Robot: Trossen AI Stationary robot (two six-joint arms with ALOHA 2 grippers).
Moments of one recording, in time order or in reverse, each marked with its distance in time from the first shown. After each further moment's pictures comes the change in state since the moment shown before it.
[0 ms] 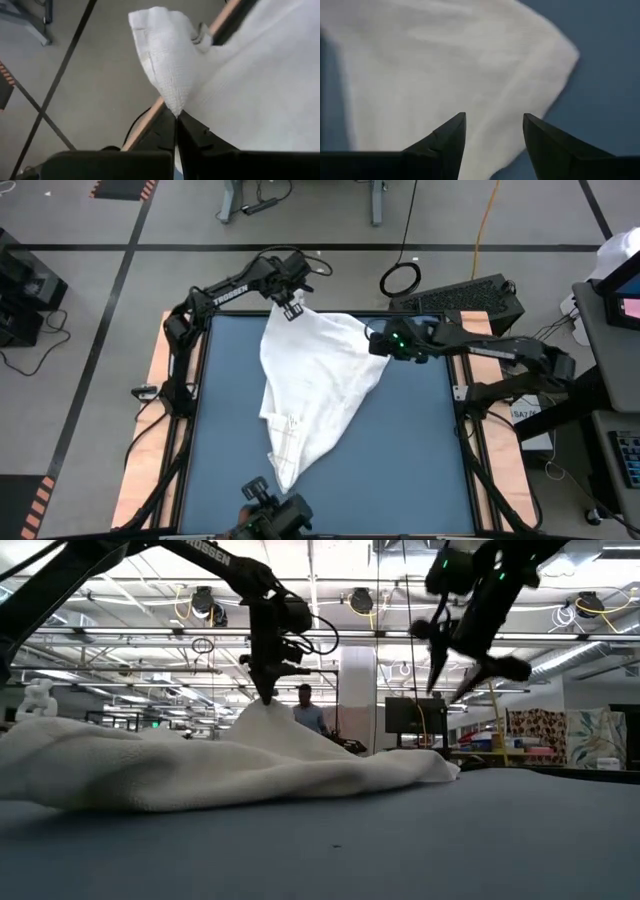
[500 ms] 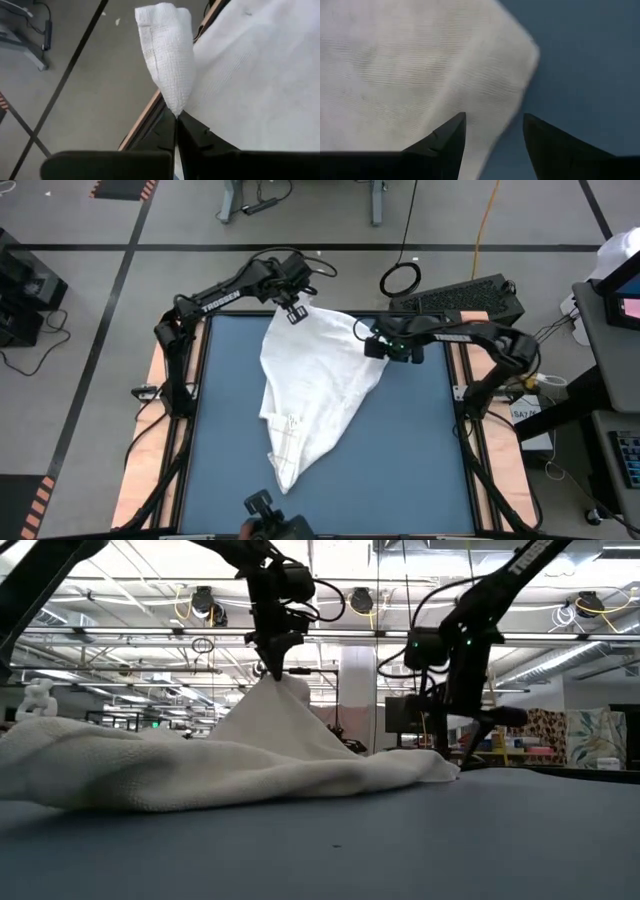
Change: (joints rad) left arm -0.072 -0.097 0.000 0.008 0.029 -0.028; right arm -0.149 0.329 0.000 0.038 -0.099 -0.090
